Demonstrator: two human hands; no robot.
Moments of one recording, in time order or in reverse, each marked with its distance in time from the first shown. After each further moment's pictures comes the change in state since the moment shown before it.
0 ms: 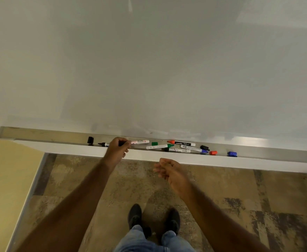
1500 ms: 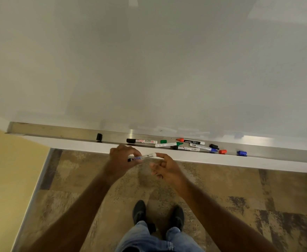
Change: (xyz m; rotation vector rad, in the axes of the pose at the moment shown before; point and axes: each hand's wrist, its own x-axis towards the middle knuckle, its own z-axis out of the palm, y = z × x) left_hand -0.052 -0.005 -0.034 0.826 -0.100 0.471; right_hand 0.013 0.008 0.046 -0.356 -0.117 -0.035
